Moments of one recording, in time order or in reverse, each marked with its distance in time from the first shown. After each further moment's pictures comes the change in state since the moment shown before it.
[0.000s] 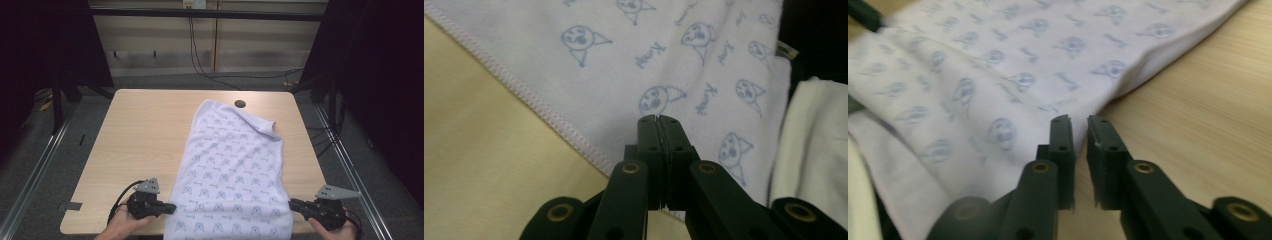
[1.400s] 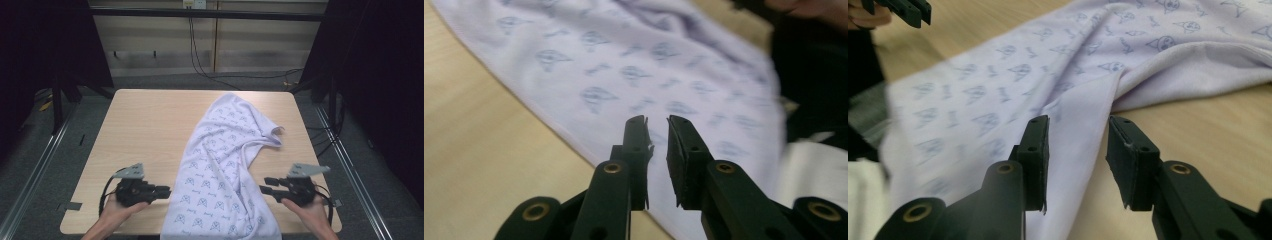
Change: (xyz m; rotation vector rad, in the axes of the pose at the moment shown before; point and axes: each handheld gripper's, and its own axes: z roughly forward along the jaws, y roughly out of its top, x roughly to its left) left arm 0.029 0.030 -0.022 -0.182 0.058 -0.011; right arm 0.016 0.069 0.056 -0.064 0.174 -0.143
